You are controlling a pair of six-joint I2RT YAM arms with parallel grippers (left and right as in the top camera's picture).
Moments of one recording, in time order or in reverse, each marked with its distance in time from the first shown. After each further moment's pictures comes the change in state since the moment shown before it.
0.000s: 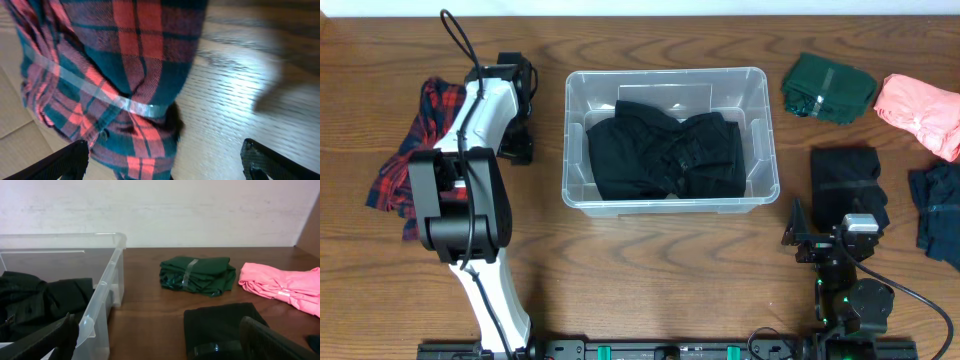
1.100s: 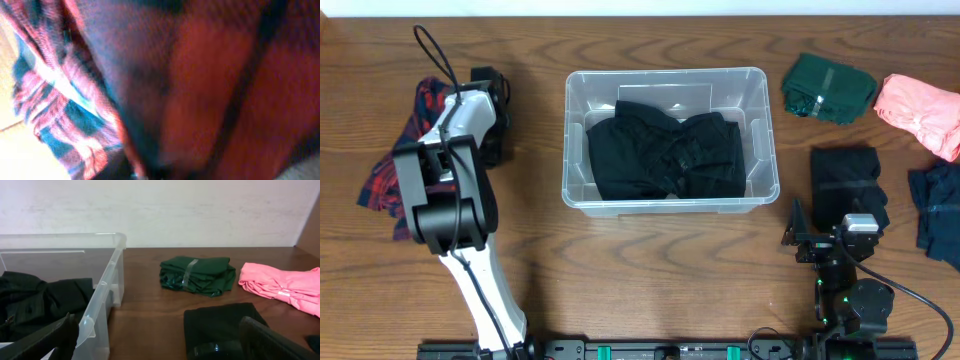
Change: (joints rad) left arm 0.126 0.093 -0.063 0.190 -0.128 0.021; right arm 0.000 0.000 0.000 0.000 0.000 0.000
